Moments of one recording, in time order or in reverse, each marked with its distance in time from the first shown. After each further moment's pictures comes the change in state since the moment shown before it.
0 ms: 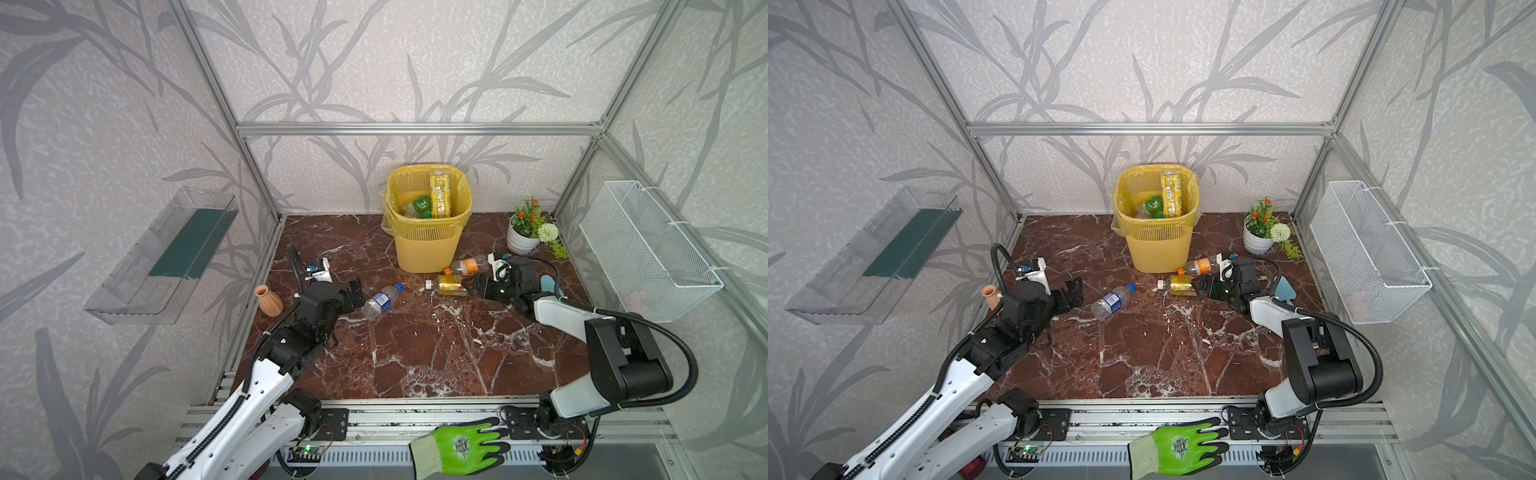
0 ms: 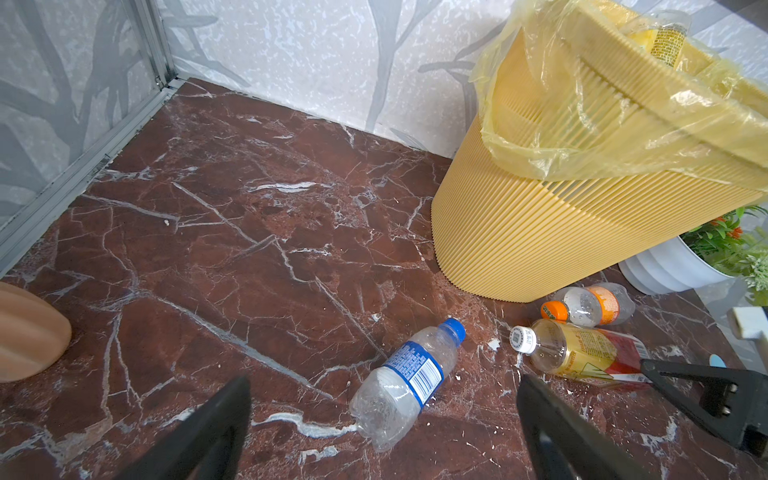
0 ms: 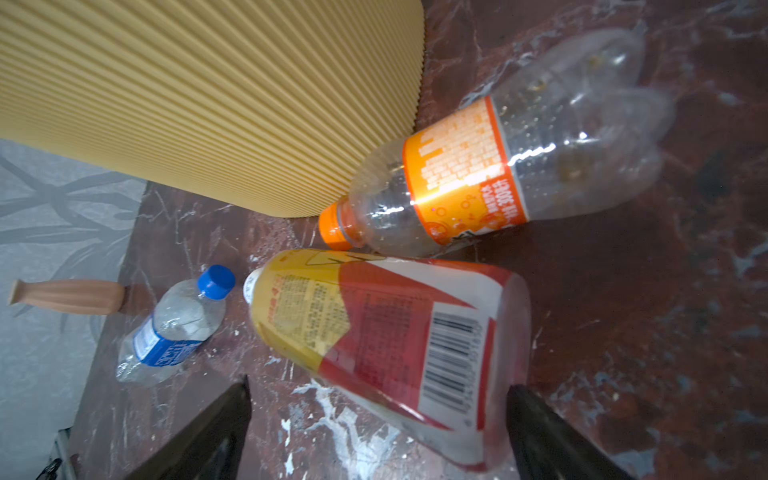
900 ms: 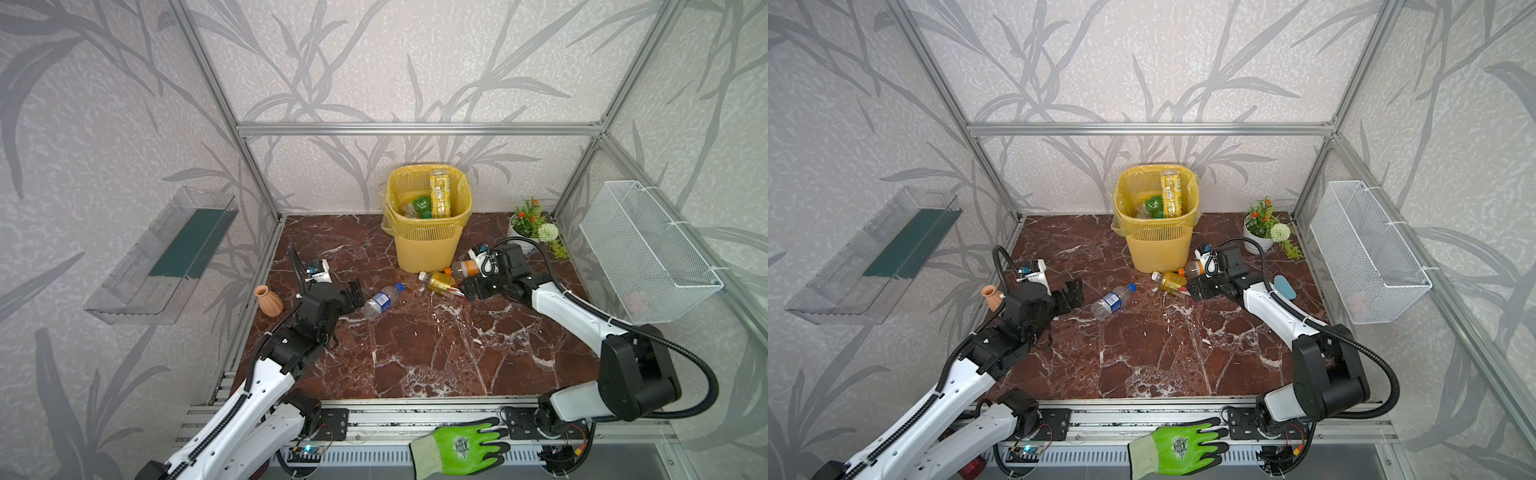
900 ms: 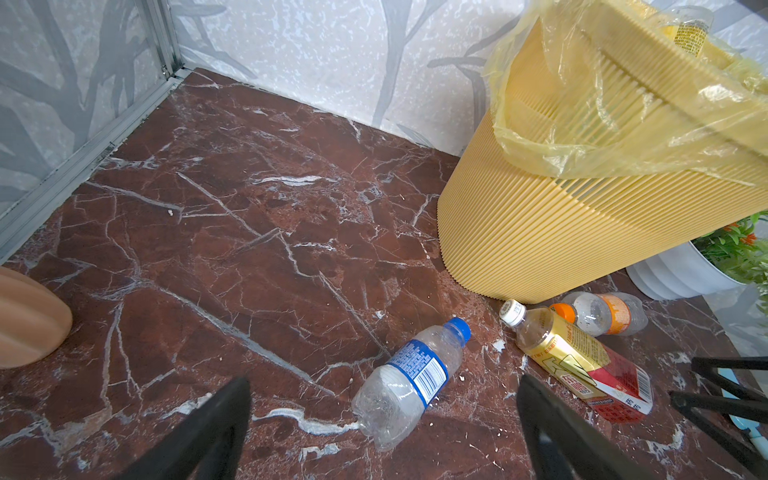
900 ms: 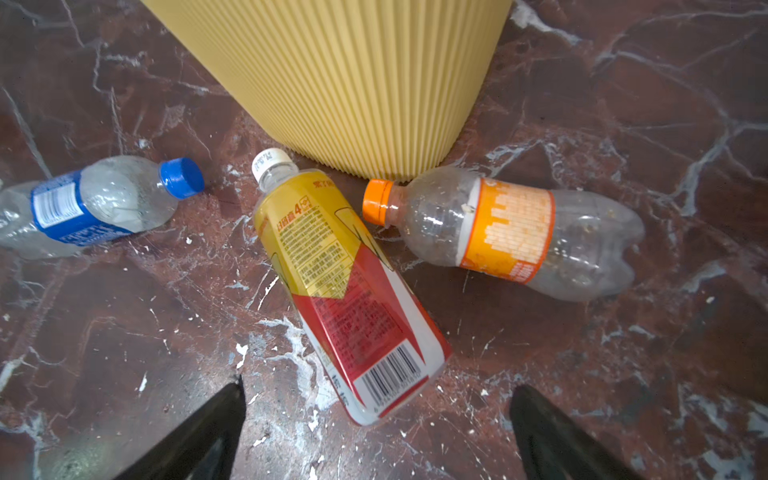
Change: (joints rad) left arm 0.000 0.005 -0.017 0.011 -0.011 -0.022; right arm 0.159 -0.019 0.276 -0.482 0.260 -0.508
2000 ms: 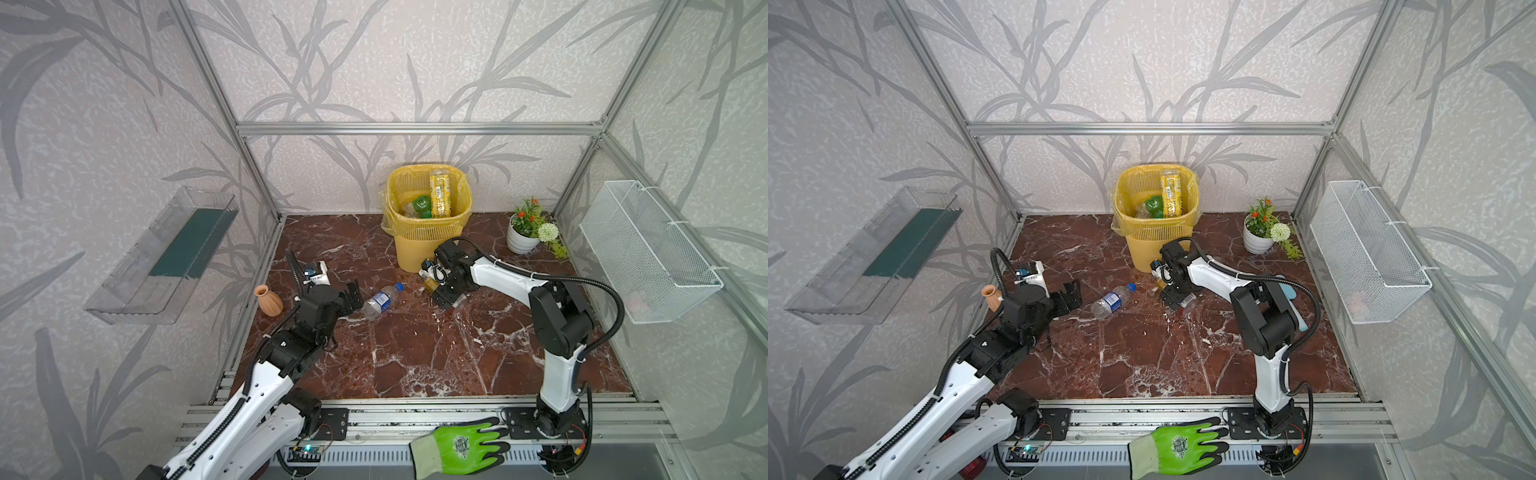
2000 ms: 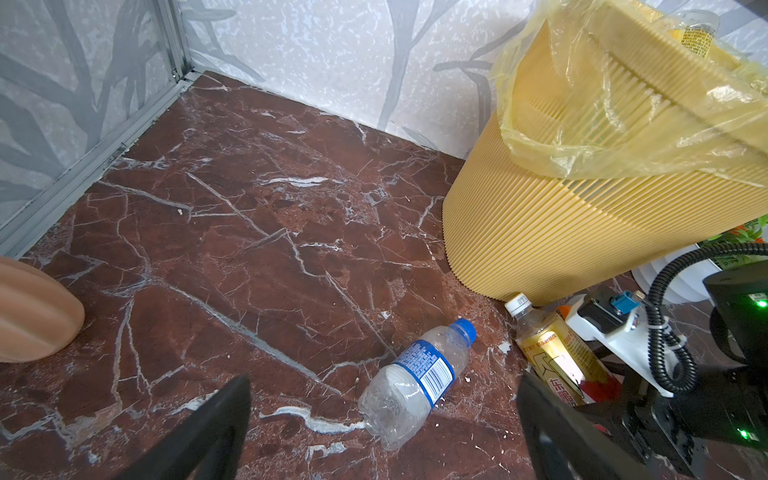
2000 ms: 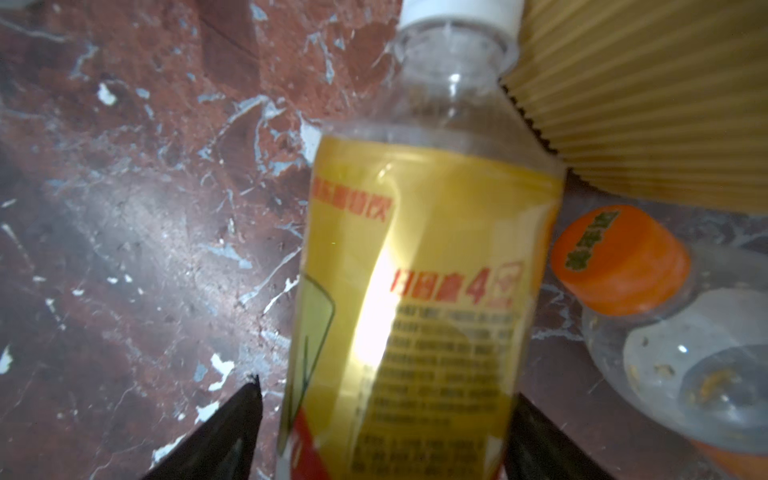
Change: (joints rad) left arm 0.000 -0.025 -0.016 -0.005 -0.016 0.000; right arm 0.227 0.487 0.467 -0.393 0.211 -0.201
